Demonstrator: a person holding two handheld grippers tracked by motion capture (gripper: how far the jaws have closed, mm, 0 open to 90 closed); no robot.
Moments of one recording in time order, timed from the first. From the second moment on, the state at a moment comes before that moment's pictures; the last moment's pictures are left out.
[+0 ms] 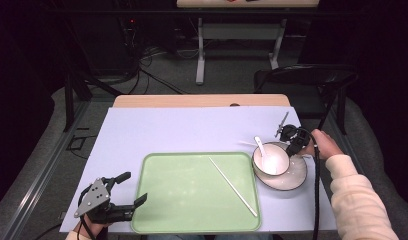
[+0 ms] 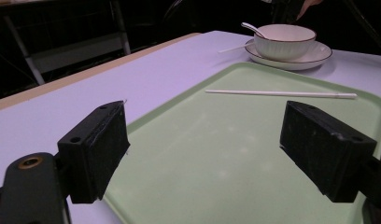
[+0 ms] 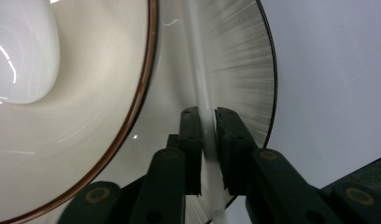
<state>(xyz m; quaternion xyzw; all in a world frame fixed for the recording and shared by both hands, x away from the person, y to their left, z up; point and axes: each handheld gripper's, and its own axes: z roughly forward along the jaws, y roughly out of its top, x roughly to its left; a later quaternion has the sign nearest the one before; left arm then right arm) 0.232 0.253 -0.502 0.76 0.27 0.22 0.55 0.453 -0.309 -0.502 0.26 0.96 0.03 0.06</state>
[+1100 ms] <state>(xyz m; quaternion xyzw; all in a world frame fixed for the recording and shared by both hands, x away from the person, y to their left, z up) 0.232 0.252 -0.502 0.76 0.27 0.23 0.55 0.406 -0.303 -0.405 0.41 0.89 0.08 0.15</state>
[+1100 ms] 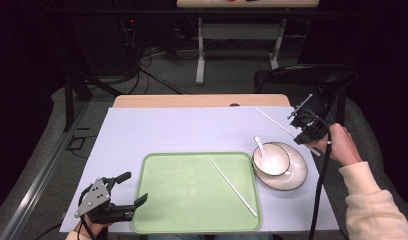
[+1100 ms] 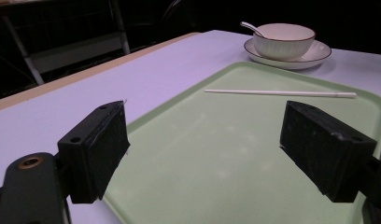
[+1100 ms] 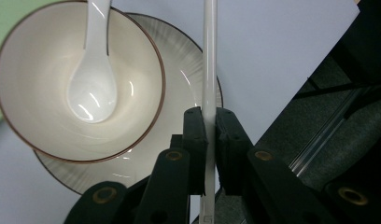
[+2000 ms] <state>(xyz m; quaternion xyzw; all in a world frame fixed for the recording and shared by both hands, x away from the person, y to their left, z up) 0.233 0.251 -0.502 0.76 0.27 0.23 0.55 0.346 -0.238 -0.416 0.41 0.89 0.13 0.14</state>
